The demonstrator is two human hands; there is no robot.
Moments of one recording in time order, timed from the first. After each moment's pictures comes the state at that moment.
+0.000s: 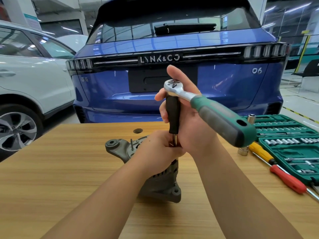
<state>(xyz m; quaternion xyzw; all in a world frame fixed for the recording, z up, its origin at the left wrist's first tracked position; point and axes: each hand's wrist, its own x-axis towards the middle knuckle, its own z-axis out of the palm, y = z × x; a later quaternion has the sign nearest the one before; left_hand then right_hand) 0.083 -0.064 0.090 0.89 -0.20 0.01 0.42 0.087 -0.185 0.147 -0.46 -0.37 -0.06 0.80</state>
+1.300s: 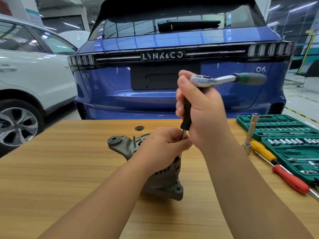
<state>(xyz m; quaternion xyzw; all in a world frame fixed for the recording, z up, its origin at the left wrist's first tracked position) 0.084 -0.068 0.091 0.87 -0.21 0.03 0.44 0.077 -0.185 0.146 -0.51 -0.24 -0.17 0.80</state>
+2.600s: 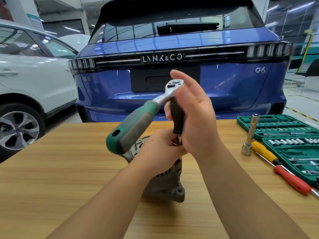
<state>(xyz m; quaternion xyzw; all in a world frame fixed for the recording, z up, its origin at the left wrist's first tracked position) 0.084 -0.065 0.092 0.89 -0.19 0.04 0.42 0.073 -0.175 0.139 -0.51 -0.33 -0.18 0.78</state>
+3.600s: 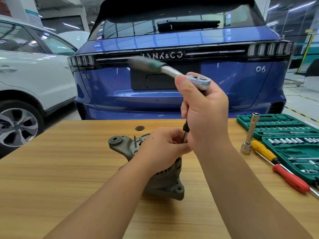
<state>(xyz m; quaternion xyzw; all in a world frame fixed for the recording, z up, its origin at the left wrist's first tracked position) 0.082 -0.070 0.091 0.88 -0.20 0.03 0.43 0.071 -0.177 0.146 -0.52 -0.19 -0.26 0.79</state>
